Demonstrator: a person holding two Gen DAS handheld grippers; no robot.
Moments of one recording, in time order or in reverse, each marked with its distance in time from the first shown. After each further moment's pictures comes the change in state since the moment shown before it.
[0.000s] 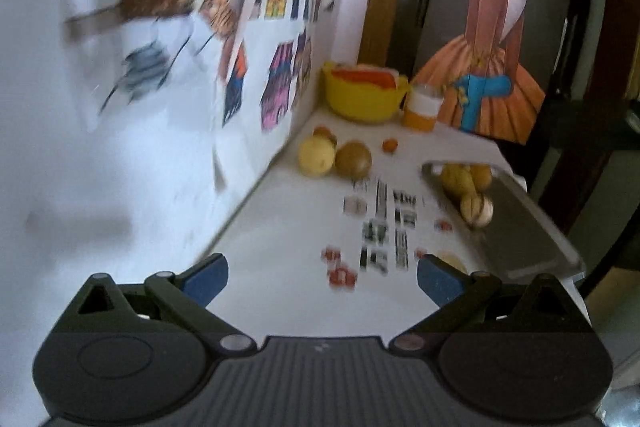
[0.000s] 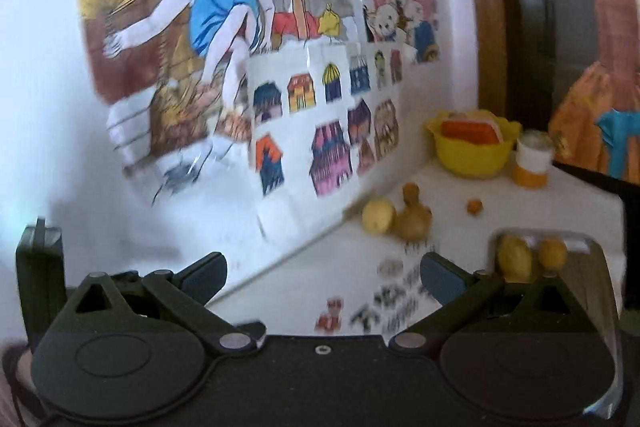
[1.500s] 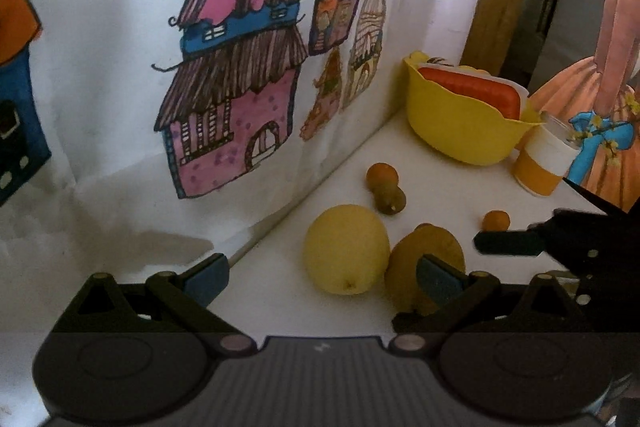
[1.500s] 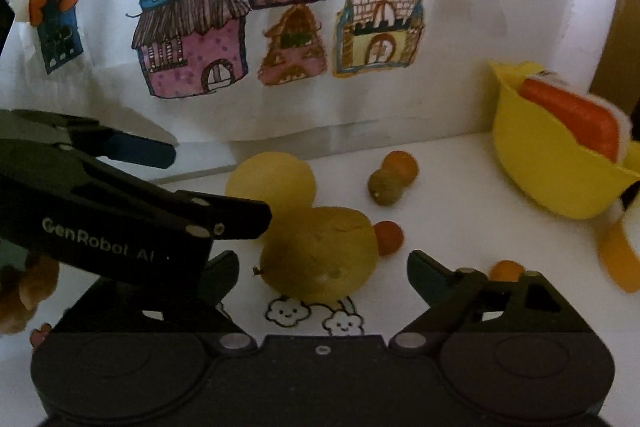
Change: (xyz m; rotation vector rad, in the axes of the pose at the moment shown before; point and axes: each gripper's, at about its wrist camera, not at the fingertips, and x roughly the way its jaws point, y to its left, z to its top) left arm 0.250 -0.013 0.080 -0.229 0.043 0.230; right arm 0.297 -0.142 -0.005 -0.340 0.247 0.199
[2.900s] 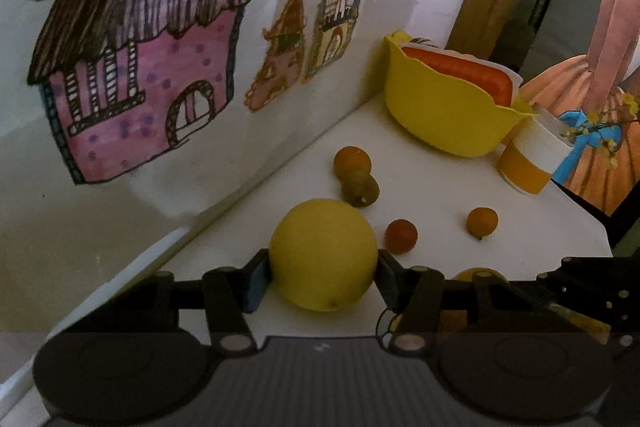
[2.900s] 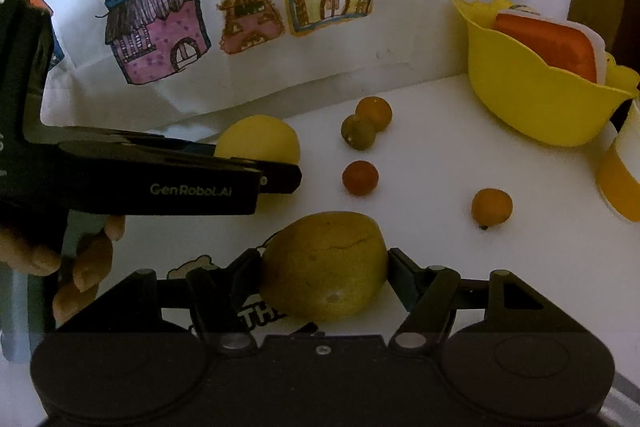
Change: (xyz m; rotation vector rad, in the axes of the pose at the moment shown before) left arm 0.042 -0.013 -0.002 -0.028 0.040 -0.093; right arm -0.015 -0.020 -0.026 0.126 0.083 0.026
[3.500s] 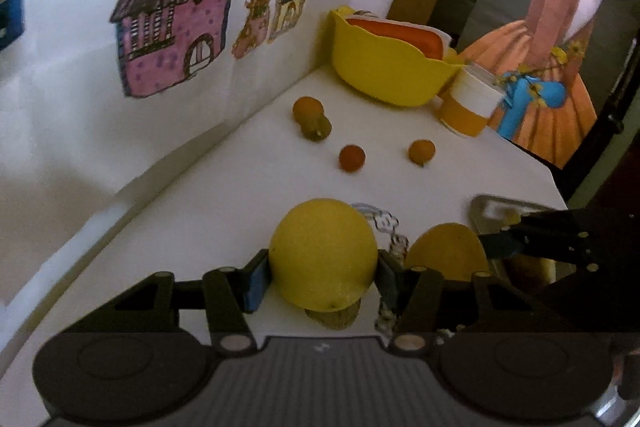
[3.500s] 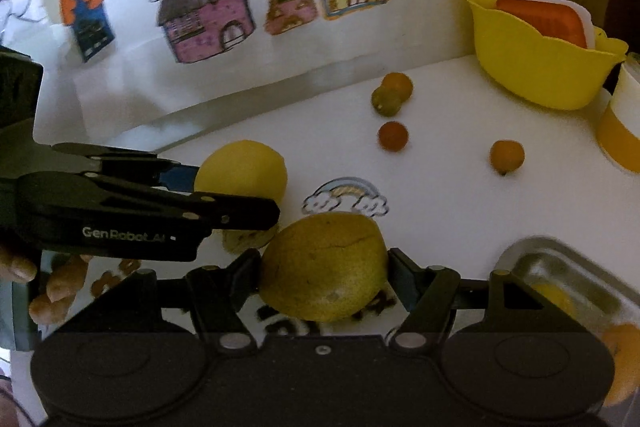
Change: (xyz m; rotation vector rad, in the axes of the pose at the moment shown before) left arm -0.061 0.011 -0.045 0.102 0.061 -0.135; right arm -0.033 0.029 -0.035 0.030 -0.004 0.038
